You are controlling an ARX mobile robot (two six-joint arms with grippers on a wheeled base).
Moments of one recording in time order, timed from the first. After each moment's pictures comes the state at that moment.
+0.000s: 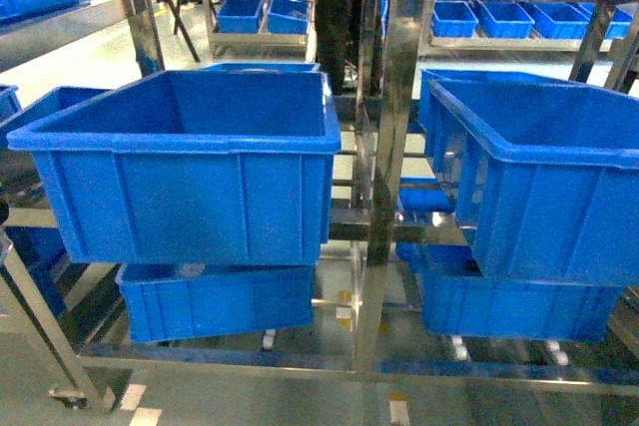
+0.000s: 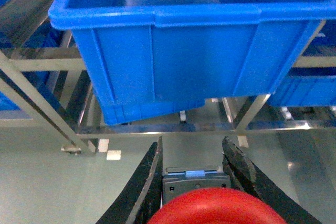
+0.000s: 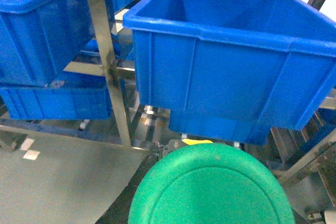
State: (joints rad) left arm -0.08 1.14 0.38 0.30 -0.03 -0.03; right arm -0.26 0.86 0.14 0.40 -0.34 -0.15
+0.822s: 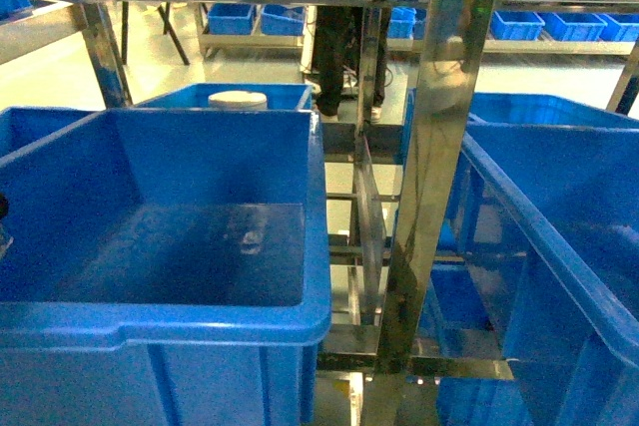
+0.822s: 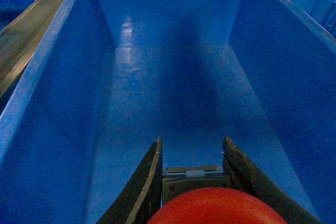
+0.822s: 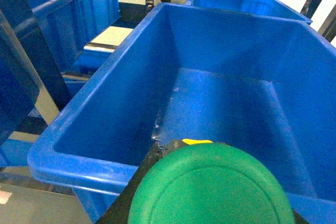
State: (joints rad) left arm -0.07 1.14 0.38 0.31 -0.03 -0.03; right arm -0.26 0.86 0.14 0.41 -0.34 -0.15
